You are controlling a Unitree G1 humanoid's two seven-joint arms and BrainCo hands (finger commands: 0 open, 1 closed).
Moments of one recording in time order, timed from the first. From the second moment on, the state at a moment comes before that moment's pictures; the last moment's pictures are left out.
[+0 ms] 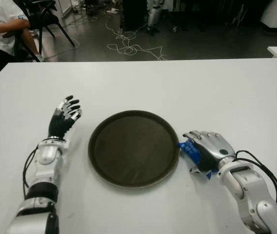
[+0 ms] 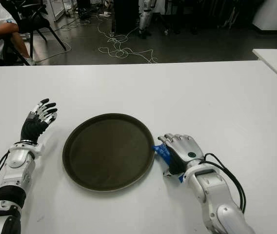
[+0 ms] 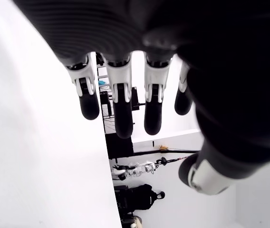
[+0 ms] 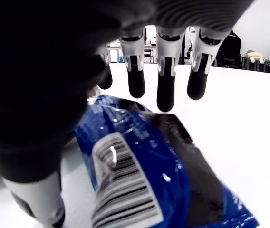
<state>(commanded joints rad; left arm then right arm) -0.40 0.22 0.19 0.88 -0.09 -0.48 -0.15 0.09 -0.46 0.33 -0.36 -1.11 0.22 0.42</state>
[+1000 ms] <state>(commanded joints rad) -0.38 0.23 0.21 0.86 -0.11 -0.47 -0.17 0.12 -0.47 0.29 -0.38 -1.06 0.17 0.41</state>
